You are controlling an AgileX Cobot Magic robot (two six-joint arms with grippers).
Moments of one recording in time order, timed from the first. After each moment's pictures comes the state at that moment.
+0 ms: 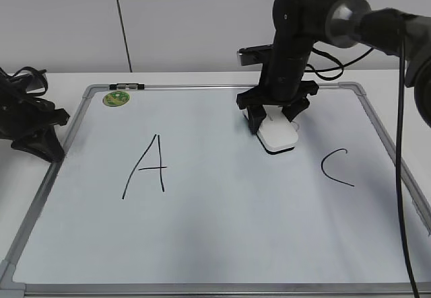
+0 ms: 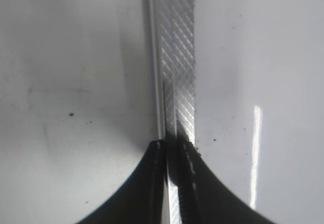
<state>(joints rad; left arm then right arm) 0.05 2.15 -1.46 -0.40 0.90 0.30 0.32 2.47 -2.19 0.04 1.22 -0.03</state>
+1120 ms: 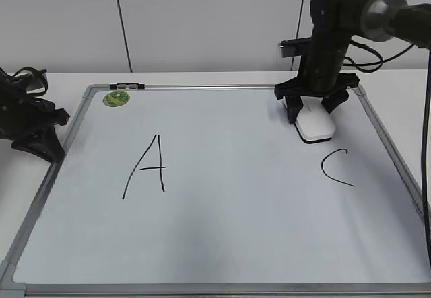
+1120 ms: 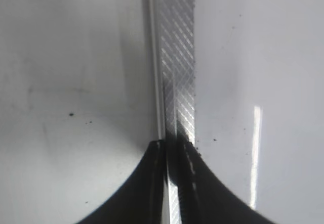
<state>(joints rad) 0.05 2.15 -1.46 -0.40 0.90 0.30 0.20 2.47 -2.19 -0.06 1.22 0.03</state>
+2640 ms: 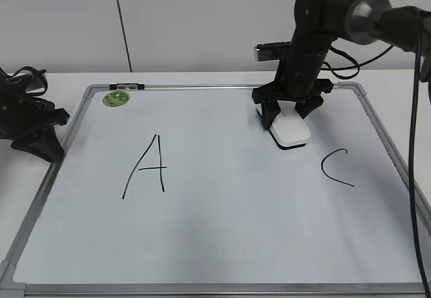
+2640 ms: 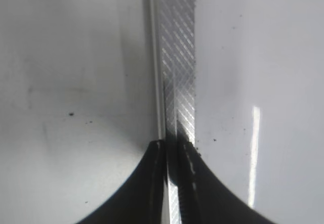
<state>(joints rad) 0.06 2.15 -1.46 -0.40 0.90 0.30 0.26 2.47 -2.19 0.09 1.22 -0.08</state>
